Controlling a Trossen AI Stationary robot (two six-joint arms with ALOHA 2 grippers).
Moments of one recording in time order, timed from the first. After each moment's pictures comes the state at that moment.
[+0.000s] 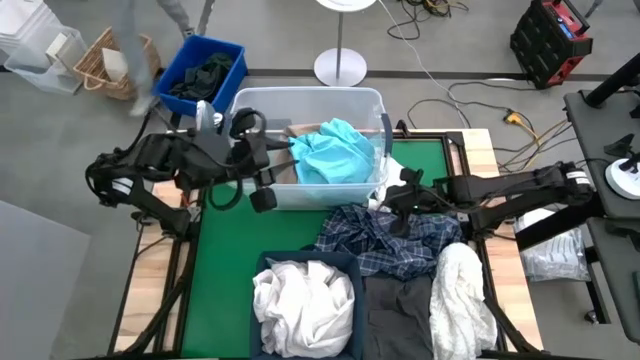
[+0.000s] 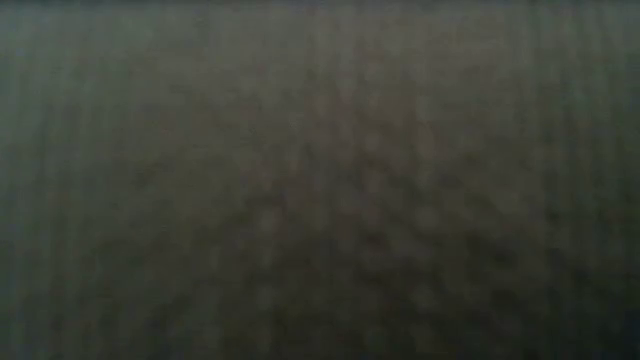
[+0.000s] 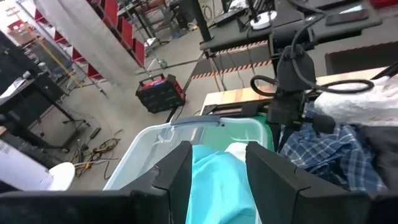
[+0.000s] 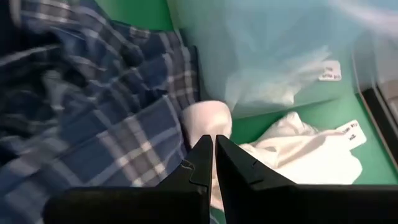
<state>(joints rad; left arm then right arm) -0.18 1.47 2.02 -0.92 -0.59 0.18 0.03 1.07 0.83 -0.61 0.28 0.10</state>
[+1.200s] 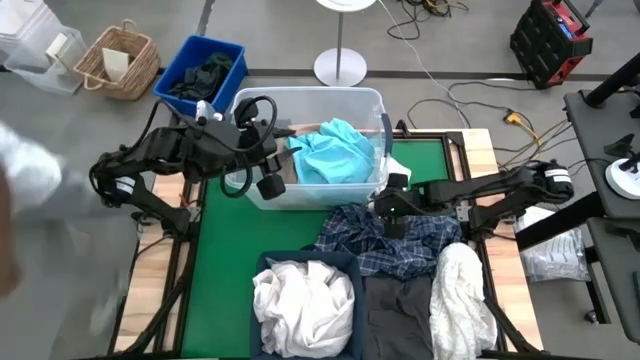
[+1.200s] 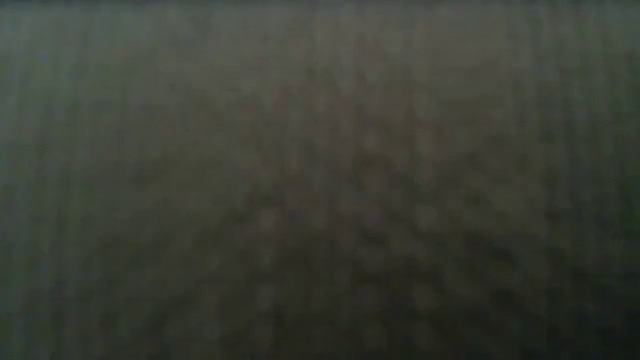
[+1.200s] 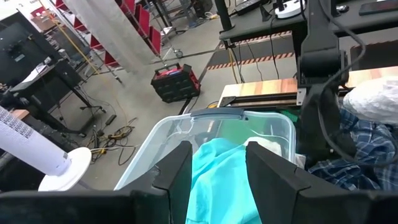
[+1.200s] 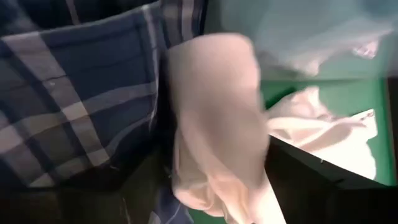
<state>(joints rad) -0.10 1.48 2.01 -0.91 -0.59 0.18 -0.05 1.29 0.76 -0.54 0.29 -0.10</state>
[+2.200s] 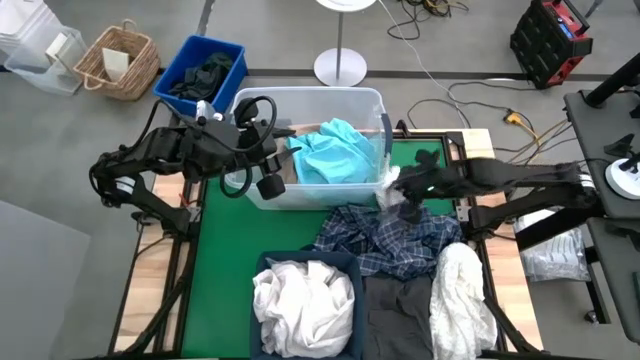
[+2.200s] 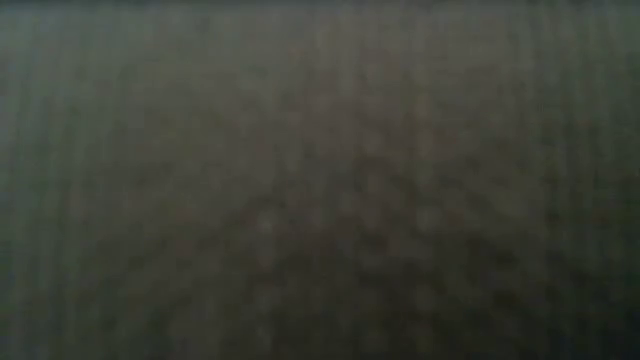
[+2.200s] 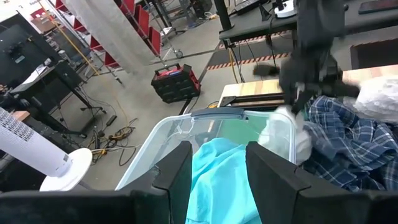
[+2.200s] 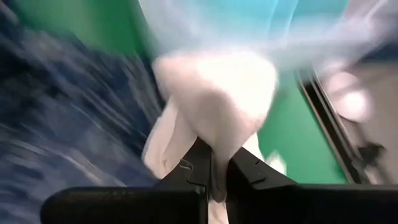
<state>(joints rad) -0.10 1.48 2.01 -0.91 -0.59 0.19 -0.02 1.02 1.07 -0.91 0.31 0.13</state>
